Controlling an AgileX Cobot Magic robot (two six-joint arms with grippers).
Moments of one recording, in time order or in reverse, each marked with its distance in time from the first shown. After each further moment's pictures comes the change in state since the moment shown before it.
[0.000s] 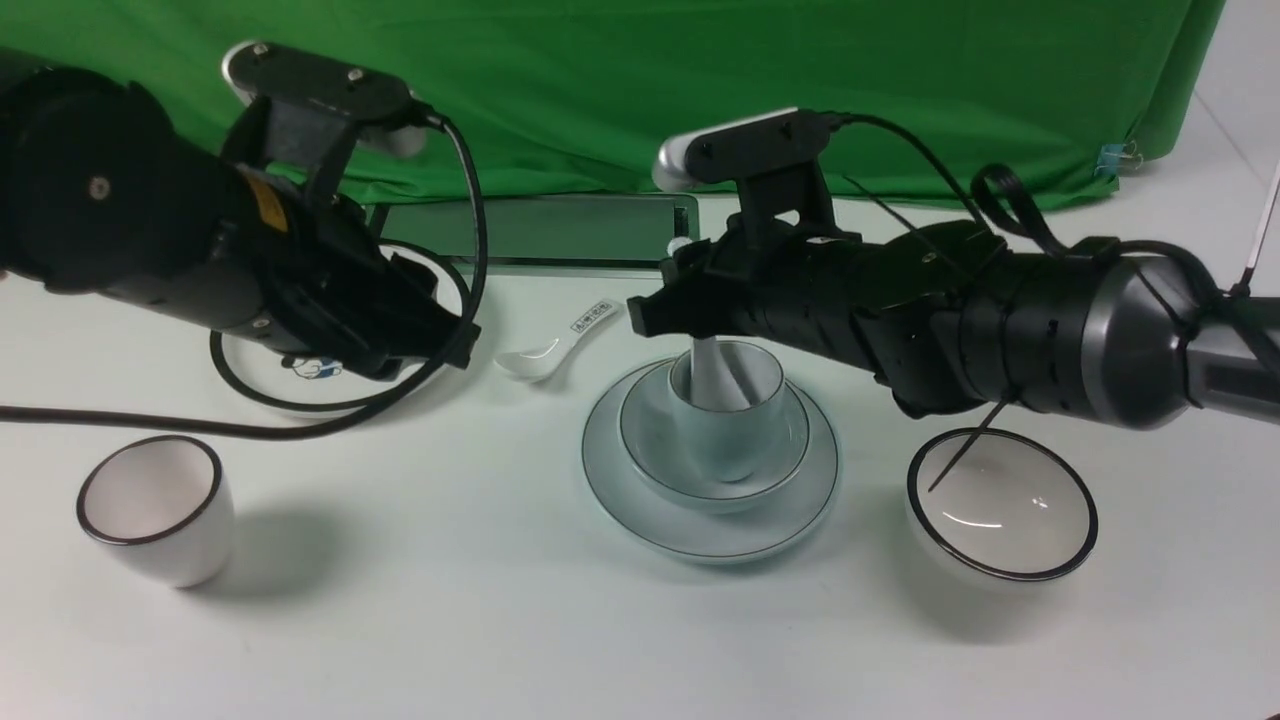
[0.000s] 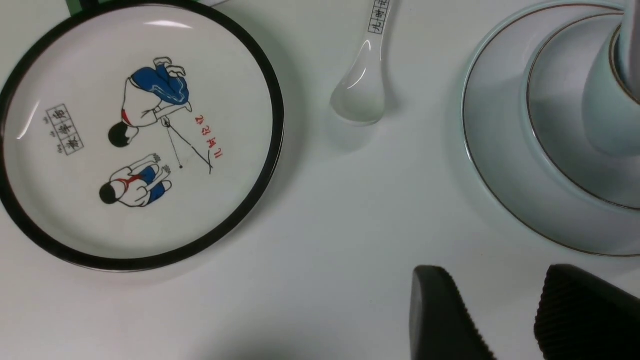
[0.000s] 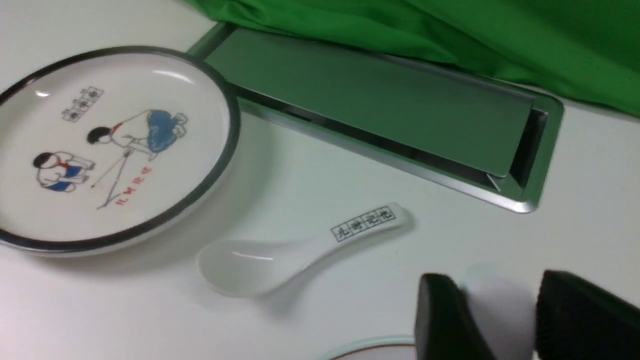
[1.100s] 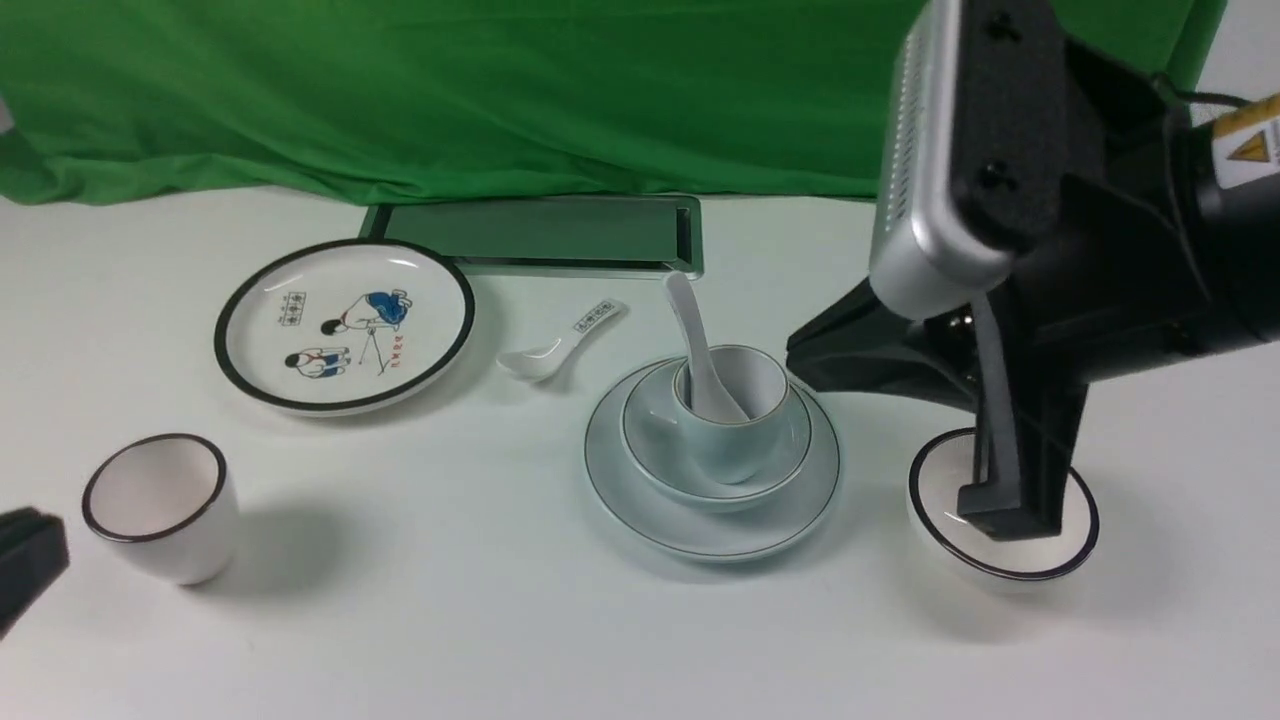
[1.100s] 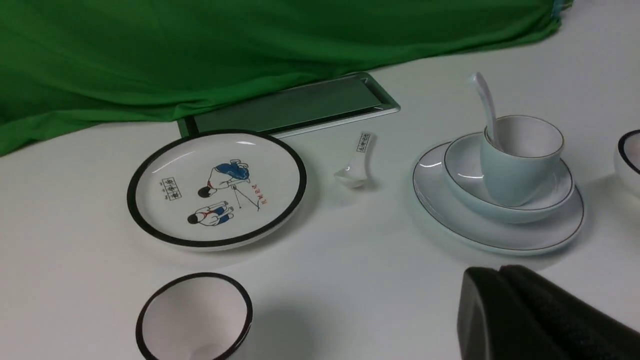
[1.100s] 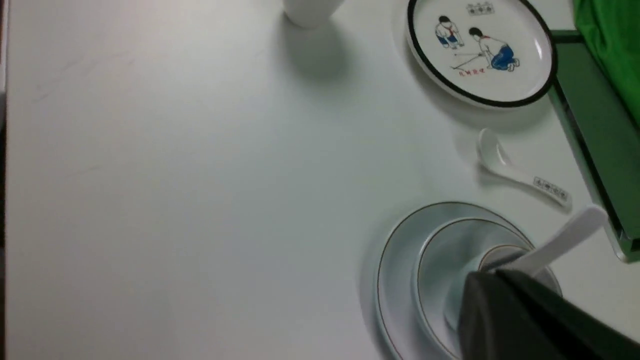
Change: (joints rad) right arm 0.000 -0.661 0.047 -0.871 0.972 0.268; left arm 0.000 -1.163 0.625 0.031 -0.074 -0.050
